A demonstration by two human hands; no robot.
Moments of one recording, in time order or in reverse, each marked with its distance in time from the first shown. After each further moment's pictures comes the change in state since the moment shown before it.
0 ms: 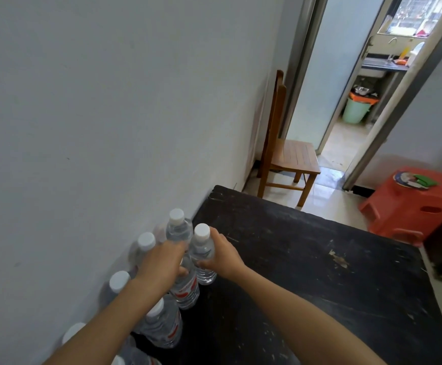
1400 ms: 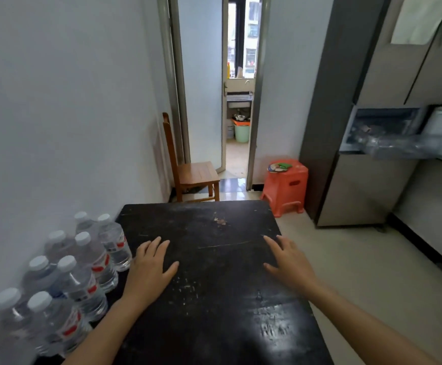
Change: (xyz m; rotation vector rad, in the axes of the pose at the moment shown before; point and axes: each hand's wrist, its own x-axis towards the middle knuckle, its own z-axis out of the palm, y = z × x) left_hand -0.198 0.167 0.038 -0.118 0.323 0.357; right_hand -0.424 0.116 -0.134 -0.592 0.478 0.371
